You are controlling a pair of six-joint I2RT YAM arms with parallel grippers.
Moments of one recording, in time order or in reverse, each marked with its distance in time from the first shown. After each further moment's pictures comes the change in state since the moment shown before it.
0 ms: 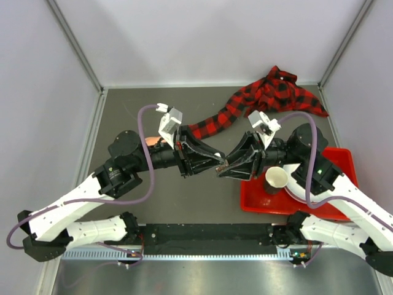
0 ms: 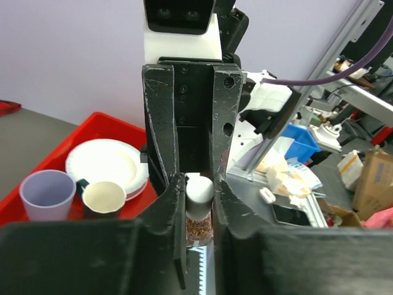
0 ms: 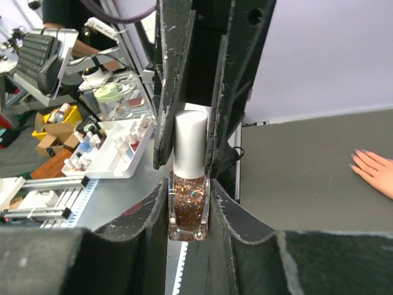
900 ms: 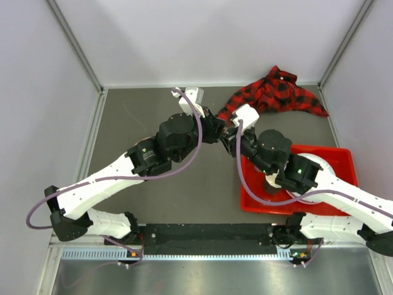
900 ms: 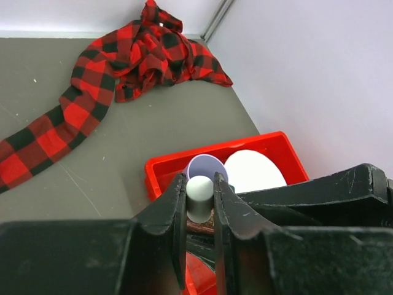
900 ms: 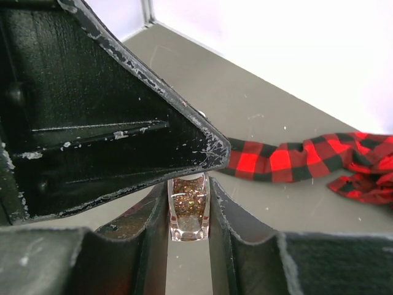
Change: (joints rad) left arm -0.034 0.313 0.237 -0.307 -0.870 -0.072; right arm 0.232 0.124 0.029 -0.199 1.251 -0.386
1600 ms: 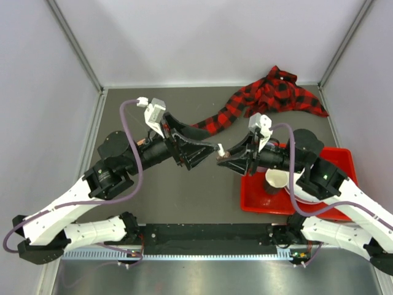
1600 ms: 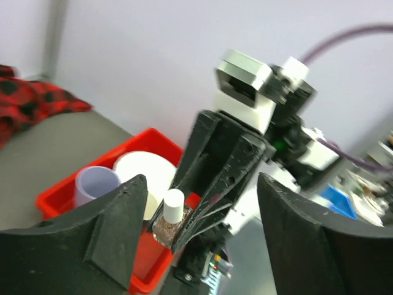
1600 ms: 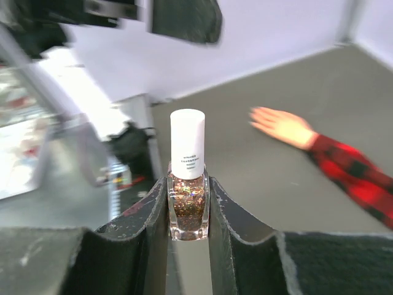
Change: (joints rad) left arm 0.041 -0.351 -0.193 0.206 0.516 0.030; right arm -0.165 -0.173 -0.032 -0.058 -0.784 0.140
